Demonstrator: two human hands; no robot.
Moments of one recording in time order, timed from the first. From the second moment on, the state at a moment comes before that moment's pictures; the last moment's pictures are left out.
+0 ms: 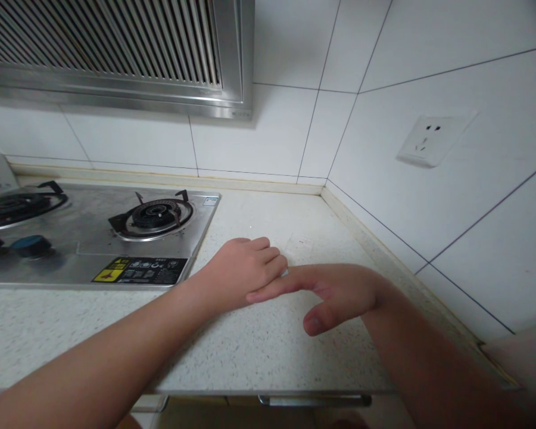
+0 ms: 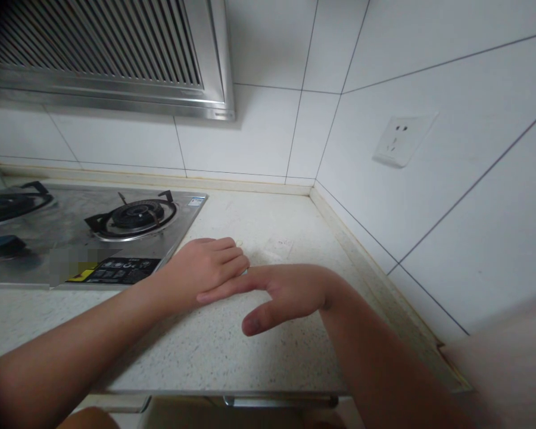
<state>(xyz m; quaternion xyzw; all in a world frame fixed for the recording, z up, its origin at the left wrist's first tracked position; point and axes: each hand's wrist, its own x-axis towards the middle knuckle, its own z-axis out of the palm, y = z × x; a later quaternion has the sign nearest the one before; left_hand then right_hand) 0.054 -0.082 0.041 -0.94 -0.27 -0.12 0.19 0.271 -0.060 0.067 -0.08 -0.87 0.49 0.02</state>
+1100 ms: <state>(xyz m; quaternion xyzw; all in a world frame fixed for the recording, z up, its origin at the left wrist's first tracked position) 0.066 -0.085 0.042 -0.94 -0.28 -0.18 0.07 0.274 -0.048 0.040 -0.04 -0.83 0.56 0.07</state>
